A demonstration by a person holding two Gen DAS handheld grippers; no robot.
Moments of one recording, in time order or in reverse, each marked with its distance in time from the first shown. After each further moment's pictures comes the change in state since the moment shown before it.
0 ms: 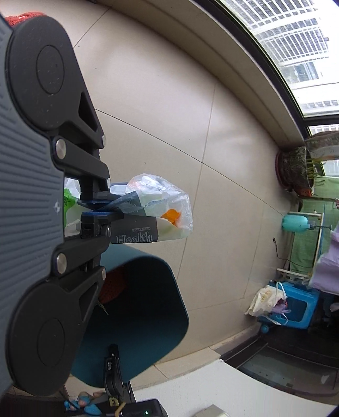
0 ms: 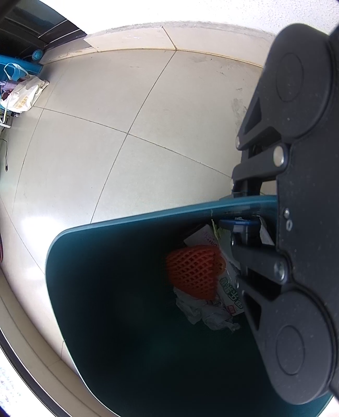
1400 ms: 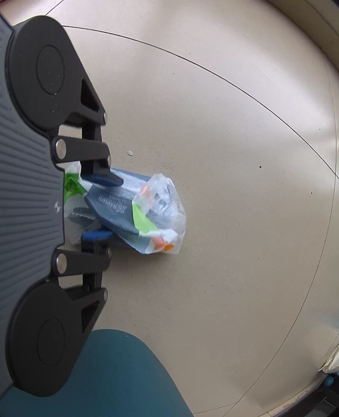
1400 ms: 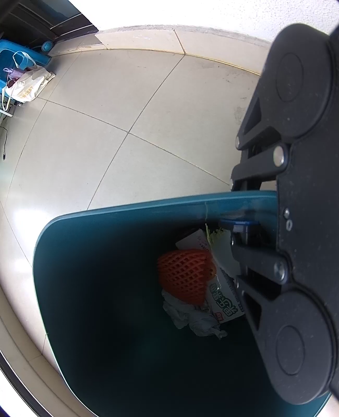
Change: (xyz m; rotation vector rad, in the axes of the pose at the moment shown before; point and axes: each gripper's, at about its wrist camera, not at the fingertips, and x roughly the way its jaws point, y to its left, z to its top) left arm 0.332 0.082 -0.090 -0.079 0.367 0.037; right arm 0.011 0.020 0.006 -0.070 0.040 -0.037
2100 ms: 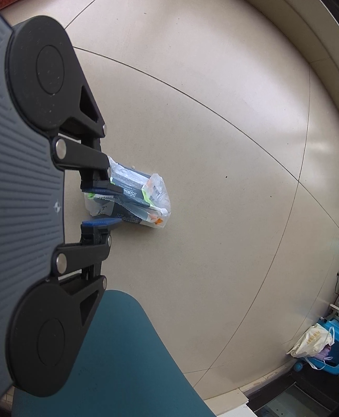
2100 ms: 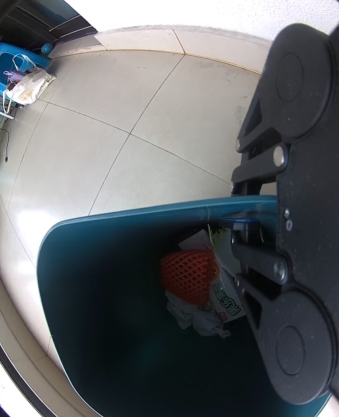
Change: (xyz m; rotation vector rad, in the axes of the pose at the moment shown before) left arm -0.087 0.025 -0.013 -0.035 -0.097 -0.096; right arm -0.005 -0.007 -0.006 0.008 -0.017 0.006
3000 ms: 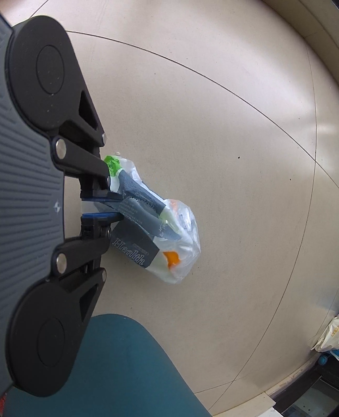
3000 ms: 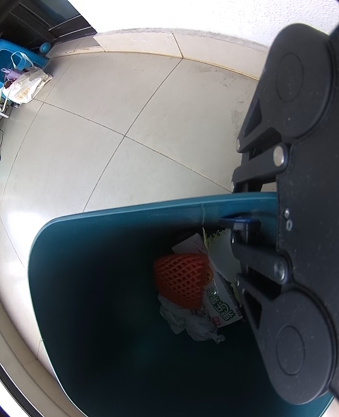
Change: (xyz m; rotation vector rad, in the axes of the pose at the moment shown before) left arm 0.072 -0.013 0.003 0.089 0.024 0.020; right arm 0.016 0.012 0.009 -0.018 0.044 -0.031
